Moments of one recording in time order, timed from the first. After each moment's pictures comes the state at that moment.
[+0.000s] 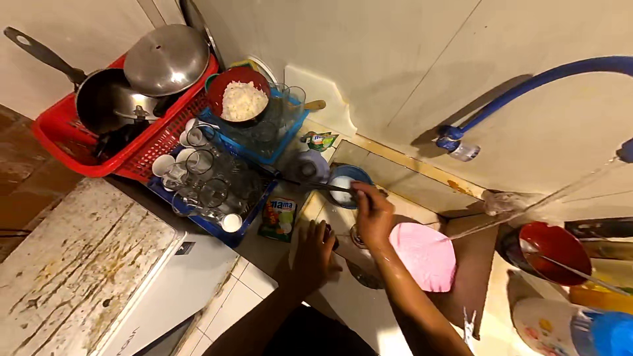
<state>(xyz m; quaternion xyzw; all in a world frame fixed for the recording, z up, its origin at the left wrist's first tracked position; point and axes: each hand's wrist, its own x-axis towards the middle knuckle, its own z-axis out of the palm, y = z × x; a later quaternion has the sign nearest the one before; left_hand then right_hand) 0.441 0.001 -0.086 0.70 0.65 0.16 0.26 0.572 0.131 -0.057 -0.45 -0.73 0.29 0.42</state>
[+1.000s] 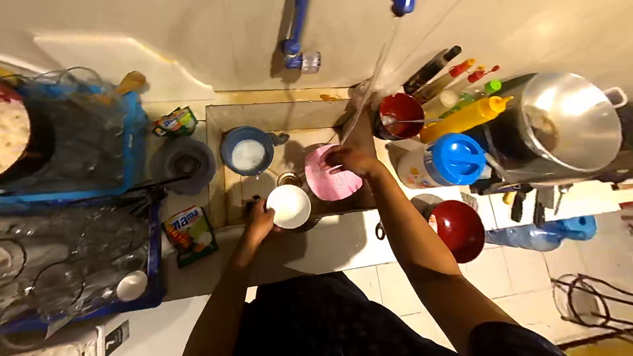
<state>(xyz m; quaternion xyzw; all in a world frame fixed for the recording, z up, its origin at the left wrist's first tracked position) 0.500 0.080 -0.124 0.47 0.62 0.11 0.62 0.801 0.149 -0.092 -0.64 -0.44 0.59 0.20</state>
